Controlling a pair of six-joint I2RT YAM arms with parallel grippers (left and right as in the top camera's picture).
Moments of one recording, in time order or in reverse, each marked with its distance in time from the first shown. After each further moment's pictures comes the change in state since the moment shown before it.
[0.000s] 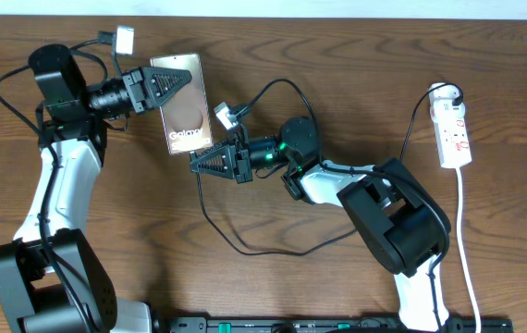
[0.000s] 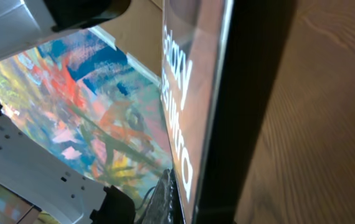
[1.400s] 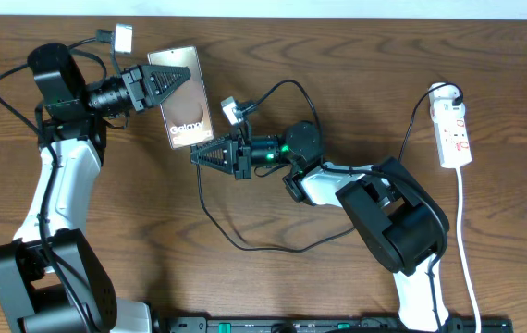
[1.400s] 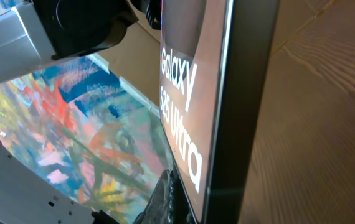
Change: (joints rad) left arm 0.000 0.000 0.003 0.008 -0.015 0.001; right arm -0.004 0.006 -0.014 0.066 0.109 0.011
